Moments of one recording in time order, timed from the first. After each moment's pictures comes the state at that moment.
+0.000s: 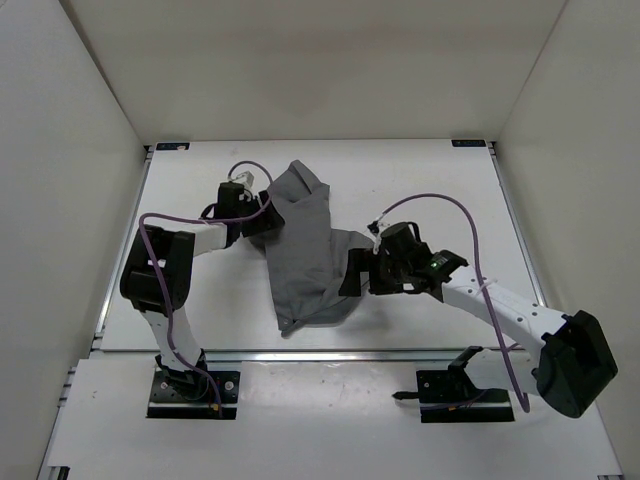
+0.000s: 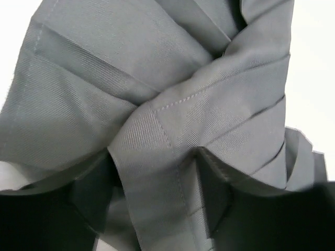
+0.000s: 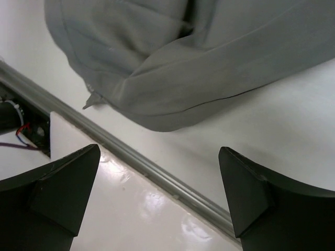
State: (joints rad) left arm -0.22 1.83 0.97 0.19 0.23 -0.50; right arm 0.66 1.19 0.79 -0.45 -0.26 0.56
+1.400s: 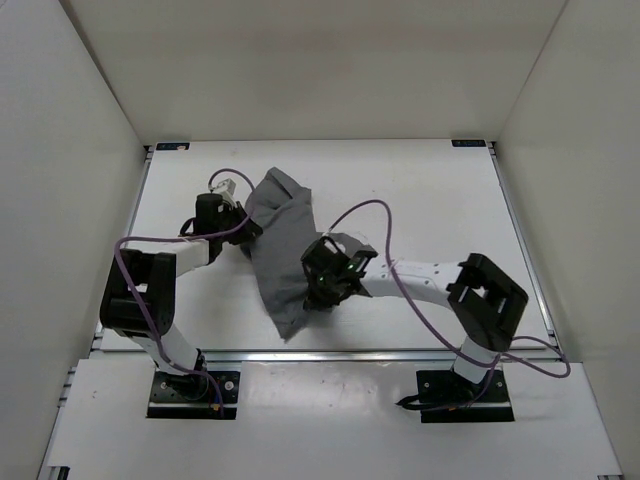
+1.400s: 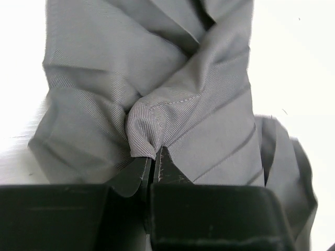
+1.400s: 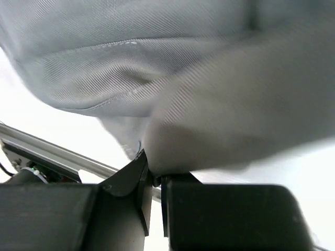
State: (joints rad) left arm -0.13 1.64 0.78 0.25 0.32 -0.48; right arm 1.02 1.73 1.09 -0.38 0.00 1.08
